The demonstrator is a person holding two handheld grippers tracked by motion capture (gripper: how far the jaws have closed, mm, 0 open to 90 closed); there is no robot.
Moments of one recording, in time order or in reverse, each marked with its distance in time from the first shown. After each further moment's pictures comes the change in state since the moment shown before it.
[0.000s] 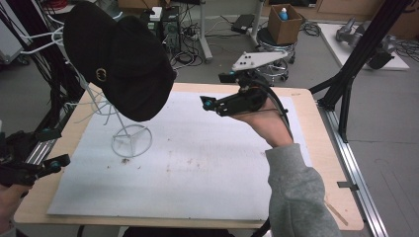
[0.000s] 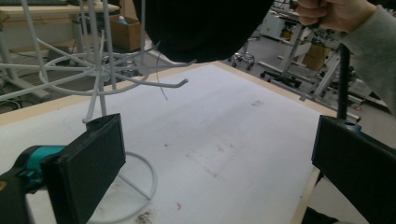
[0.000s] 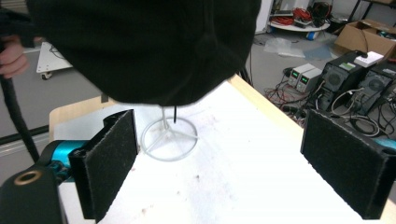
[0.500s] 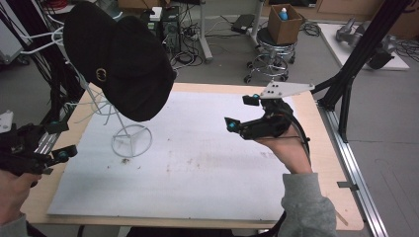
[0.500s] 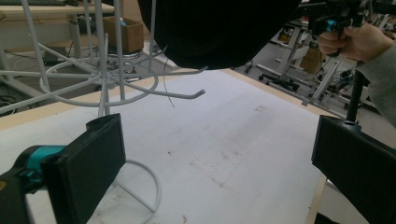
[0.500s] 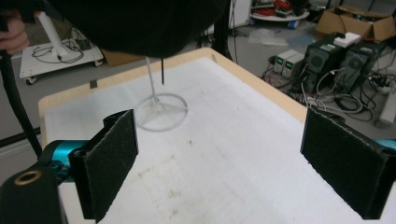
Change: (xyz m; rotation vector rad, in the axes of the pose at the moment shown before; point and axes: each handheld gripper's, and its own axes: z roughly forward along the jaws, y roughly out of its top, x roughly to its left) left arm 0.015 0.003 0.016 -0.010 -0.018 -0.010; right arm 0.001 -0.062 -0.037 -0.002 -0.061 0.061
